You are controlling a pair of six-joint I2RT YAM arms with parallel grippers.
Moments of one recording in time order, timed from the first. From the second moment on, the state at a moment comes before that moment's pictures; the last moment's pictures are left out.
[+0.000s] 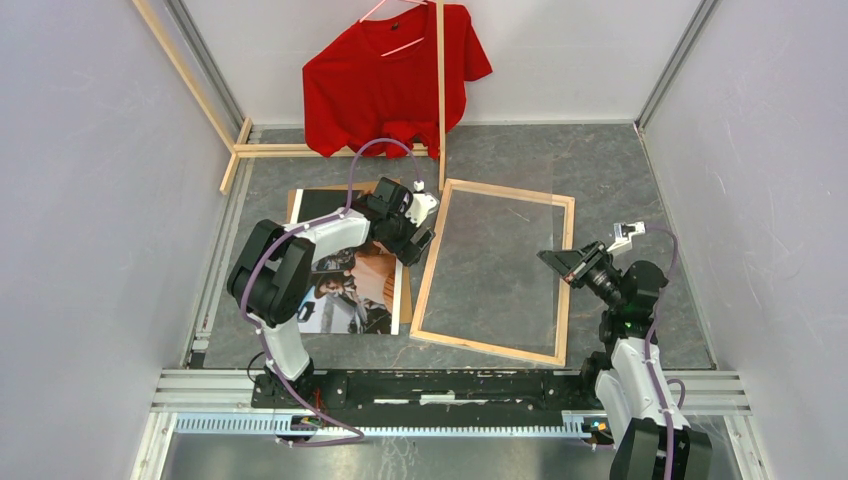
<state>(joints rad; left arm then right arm) -0.52 1.82 1.11 -0.31 0.18 0.29 -0.21 0.72 0.14 0.49 -0.85 1.00</state>
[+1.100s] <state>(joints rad) -0.53 1.82 1.11 -0.31 0.16 0.29 -0.21 0.79 0.28 -0.04 -0.64 0.56</state>
